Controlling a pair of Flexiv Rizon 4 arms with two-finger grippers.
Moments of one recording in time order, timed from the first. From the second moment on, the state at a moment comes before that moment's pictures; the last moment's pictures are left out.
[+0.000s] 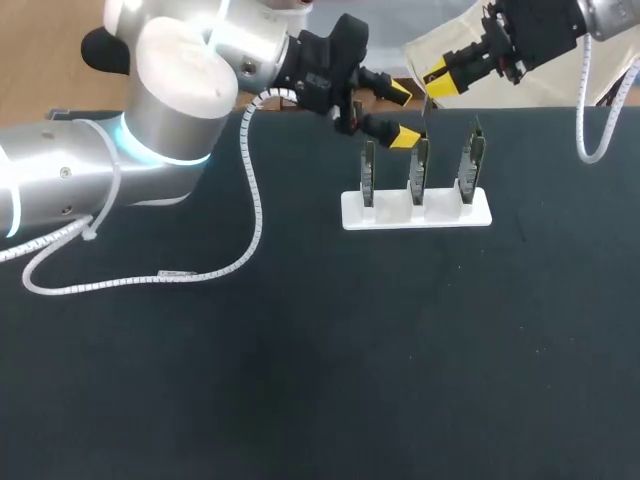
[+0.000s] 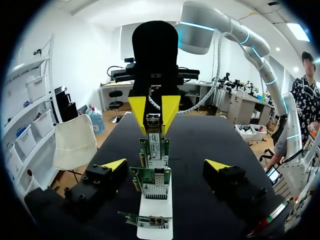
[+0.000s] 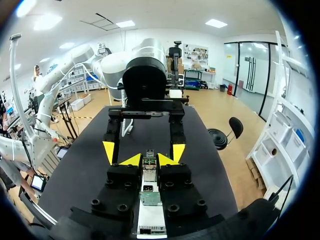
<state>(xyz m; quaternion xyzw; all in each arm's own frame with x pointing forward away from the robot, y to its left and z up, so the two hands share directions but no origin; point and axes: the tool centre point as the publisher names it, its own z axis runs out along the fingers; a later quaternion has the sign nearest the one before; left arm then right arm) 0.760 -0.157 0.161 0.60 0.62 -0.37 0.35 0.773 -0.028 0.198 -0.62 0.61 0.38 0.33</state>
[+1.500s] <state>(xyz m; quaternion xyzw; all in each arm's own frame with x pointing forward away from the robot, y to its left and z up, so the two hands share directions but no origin) 0.760 -0.156 0.153 0.60 0.65 -0.35 0.31 0.771 -0.029 0.200 -0.63 0.60 0.37 0.33</state>
